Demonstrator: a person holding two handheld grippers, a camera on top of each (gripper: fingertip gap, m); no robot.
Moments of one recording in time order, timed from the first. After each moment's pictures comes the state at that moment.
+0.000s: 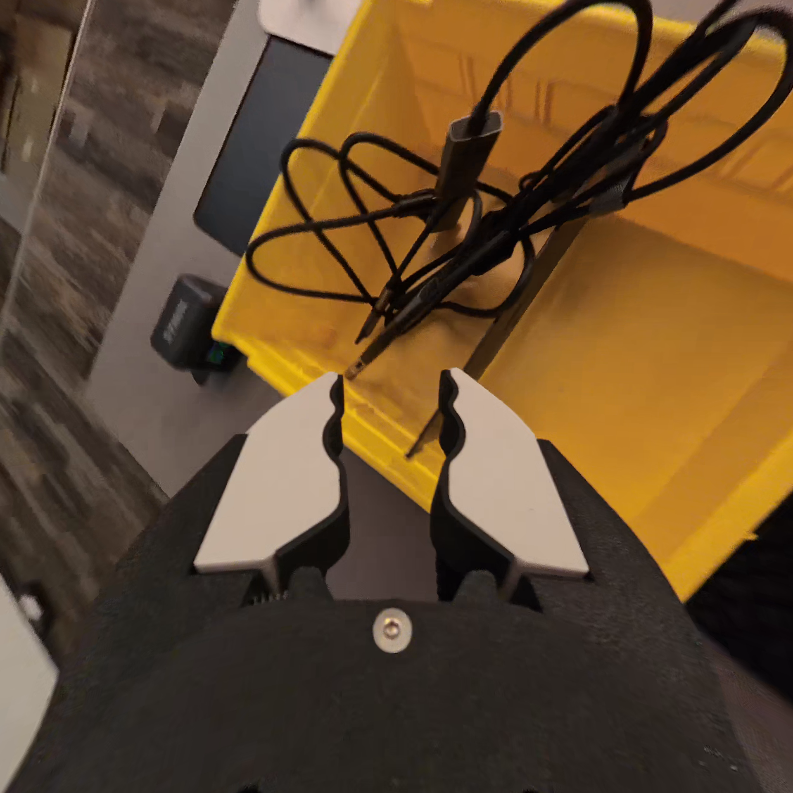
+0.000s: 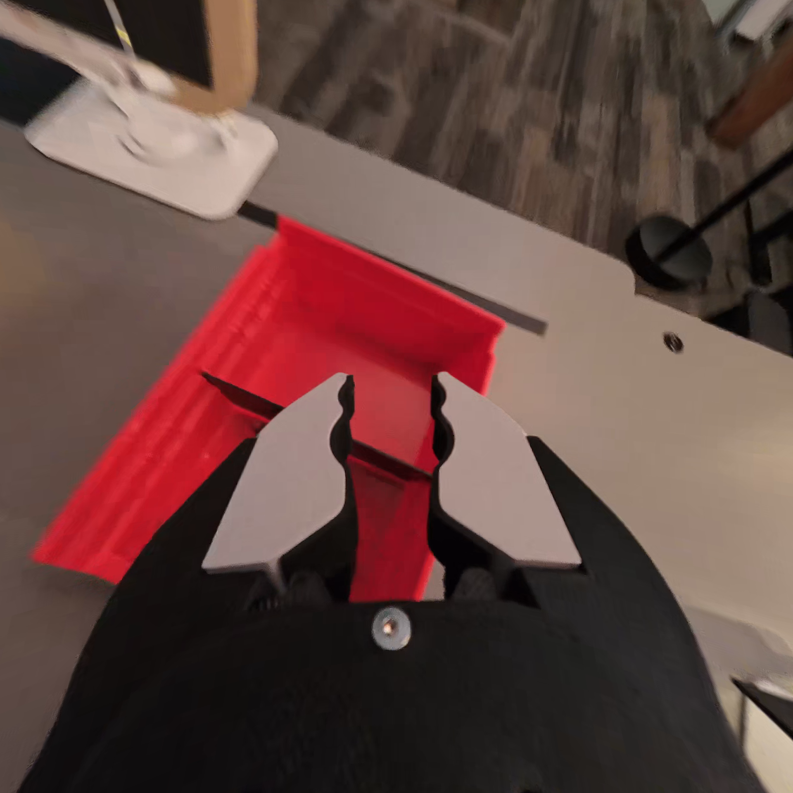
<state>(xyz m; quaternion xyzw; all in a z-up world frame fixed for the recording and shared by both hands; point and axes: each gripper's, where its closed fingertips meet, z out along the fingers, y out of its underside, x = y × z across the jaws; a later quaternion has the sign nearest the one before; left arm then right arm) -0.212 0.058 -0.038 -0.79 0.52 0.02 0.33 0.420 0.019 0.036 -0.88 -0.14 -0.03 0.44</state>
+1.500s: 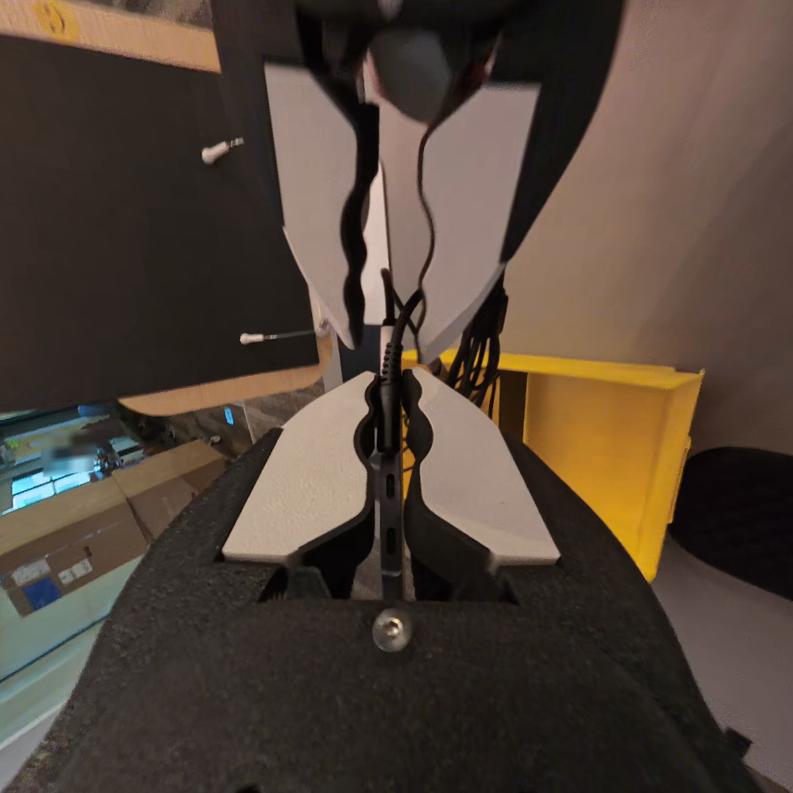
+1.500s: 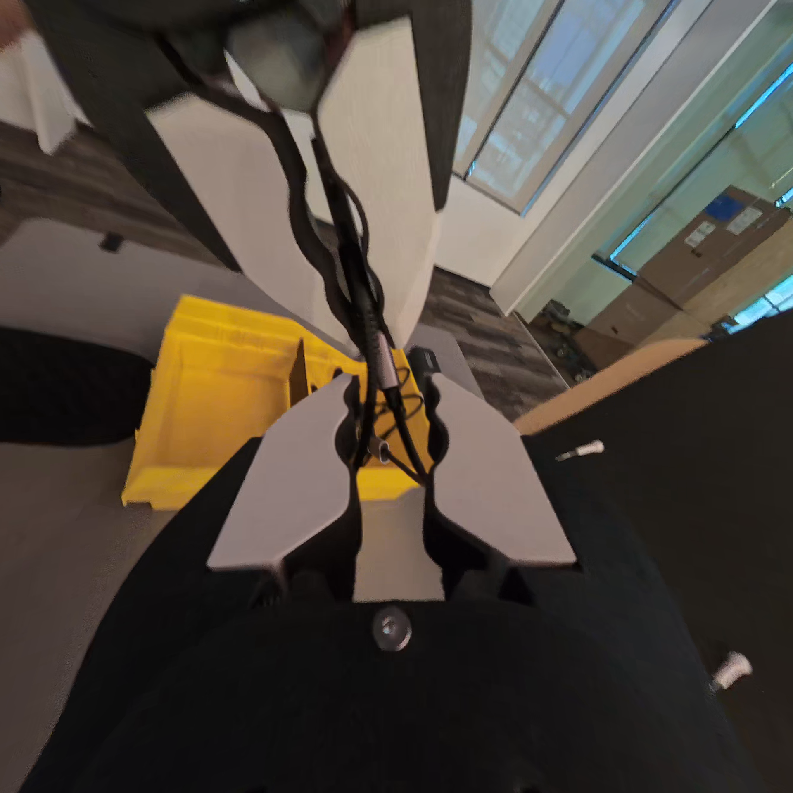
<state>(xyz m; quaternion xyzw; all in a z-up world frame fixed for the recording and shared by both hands) -0.008 -0.016 0.123 -0.58 0.74 0.17 0.31 -0.011 -0.006 0.123 -0.52 -0.55 0.21 0.61</state>
